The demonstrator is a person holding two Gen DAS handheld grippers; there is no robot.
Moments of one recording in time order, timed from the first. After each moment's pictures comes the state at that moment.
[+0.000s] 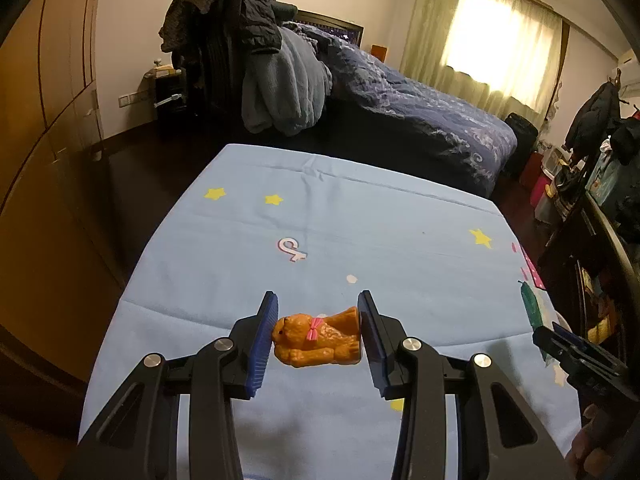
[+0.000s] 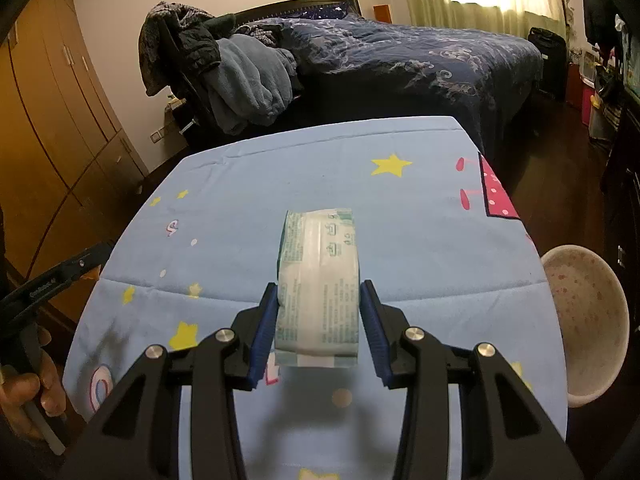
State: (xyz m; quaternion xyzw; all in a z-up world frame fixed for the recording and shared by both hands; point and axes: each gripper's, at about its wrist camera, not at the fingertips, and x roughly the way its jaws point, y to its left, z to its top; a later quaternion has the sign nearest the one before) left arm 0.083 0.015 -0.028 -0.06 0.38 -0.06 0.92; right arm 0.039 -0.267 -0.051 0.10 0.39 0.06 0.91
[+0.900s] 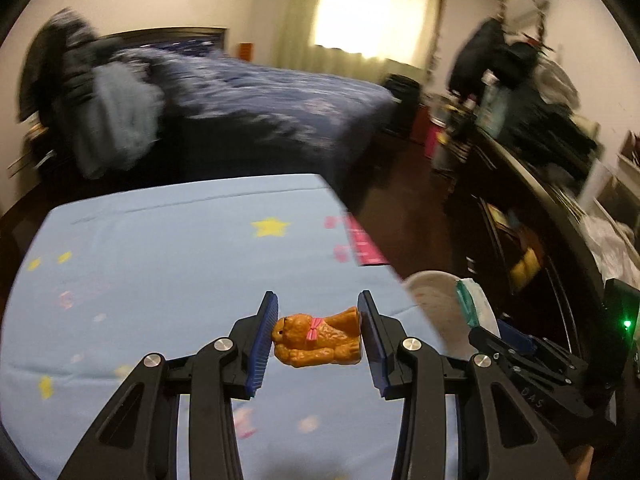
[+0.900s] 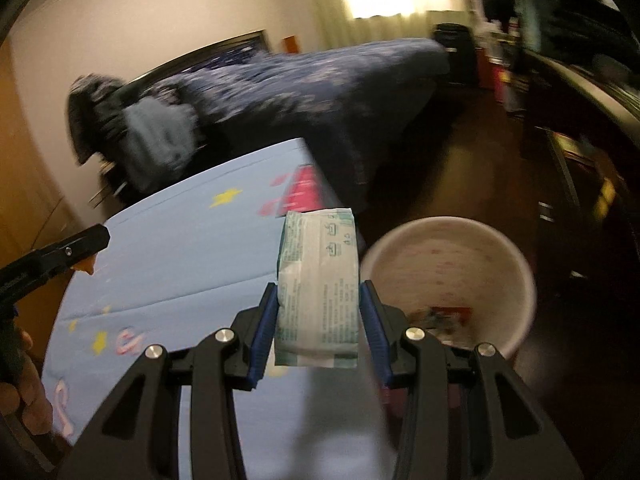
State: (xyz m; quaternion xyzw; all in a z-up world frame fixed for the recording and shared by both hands) left arm 0.067 -0.215 -0.003 0.02 0.36 -0.27 0.89; right arm -0.046 -0.433 -0.062 0.17 0.34 -0.10 0.92
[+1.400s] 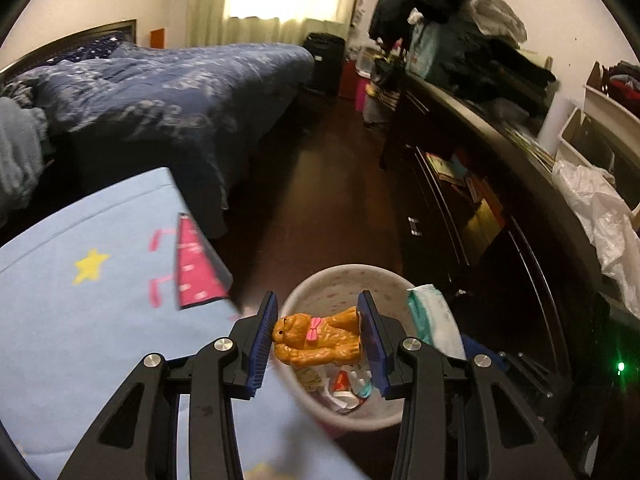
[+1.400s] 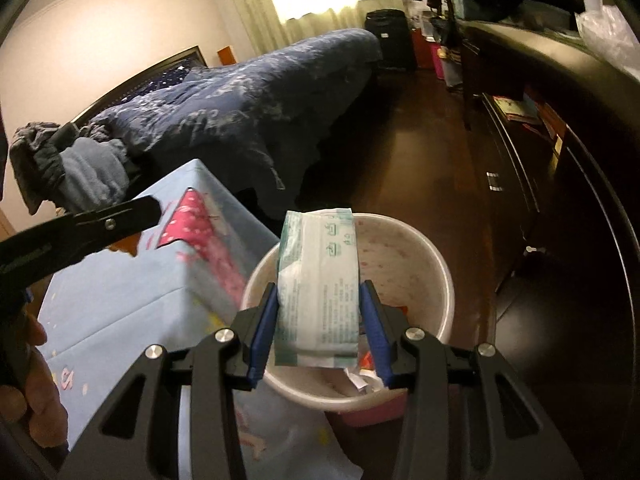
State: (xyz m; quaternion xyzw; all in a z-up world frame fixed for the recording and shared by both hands) left arm 0.085 -0.387 -0.035 0.08 0.39 -0.38 0.83; right arm -0.050 -0.530 -0.102 0.22 0.34 -0.17 0.90
